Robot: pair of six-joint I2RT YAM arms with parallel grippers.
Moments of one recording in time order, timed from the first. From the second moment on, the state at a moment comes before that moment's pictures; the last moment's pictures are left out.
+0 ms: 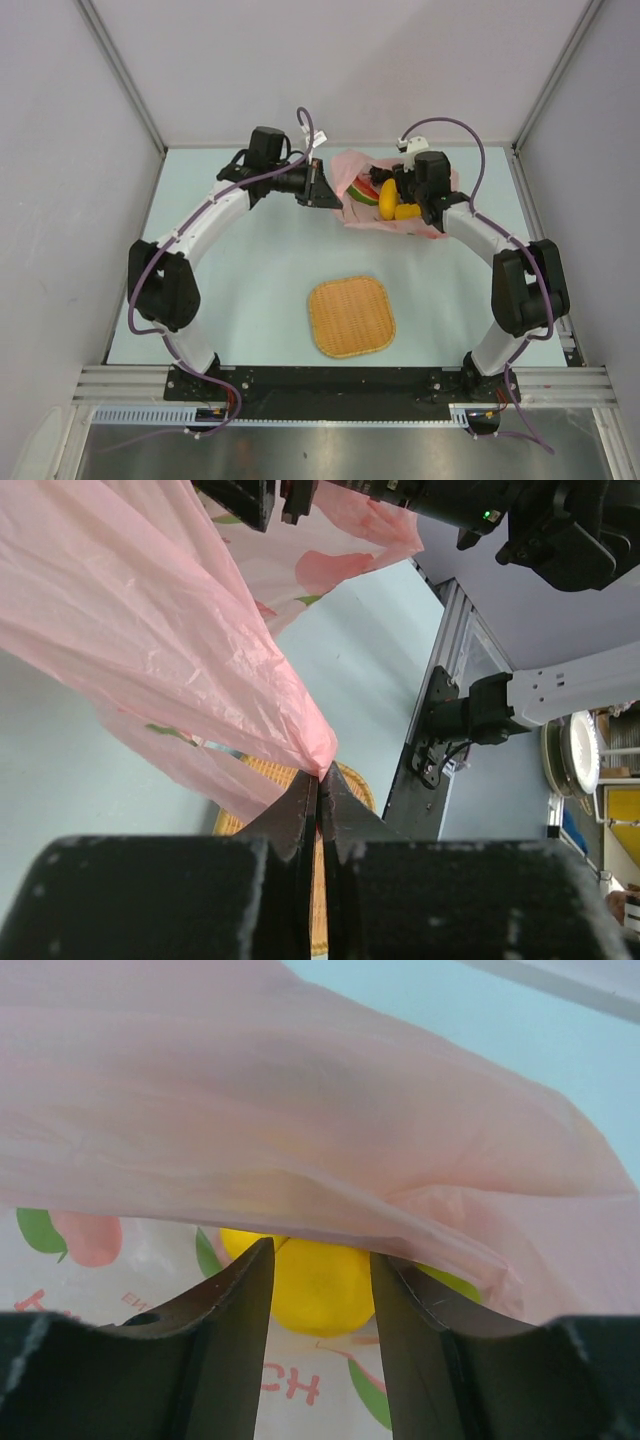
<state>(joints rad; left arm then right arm) -0.42 1.74 1.55 -0.43 0.92 -0.25 0.31 1.68 1.20 0.00 0.10 -0.10</state>
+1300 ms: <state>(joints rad) -0.45 1.79 1.60 -0.59 0.78 -0.05 0.32 1.62 1.19 -0.24 -0.06 -0.05</state>
